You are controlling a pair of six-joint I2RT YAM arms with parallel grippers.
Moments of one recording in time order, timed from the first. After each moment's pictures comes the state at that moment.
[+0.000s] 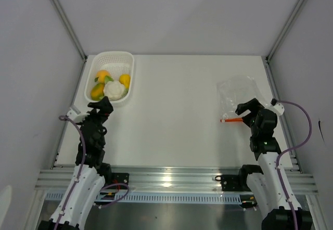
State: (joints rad) left arm -0.12 0.46 0.23 0.22 -0.47 -0.73; right arm -0.03 0.68 0.43 -0.11 0.18 0.65
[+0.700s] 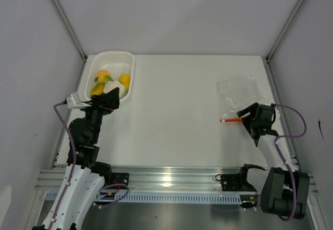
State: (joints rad) left arm -0.17 0.44 0.45 0.15 -0.11 -0.68; right arm -0.16 1.02 0.45 -0.13 0.00 0.84
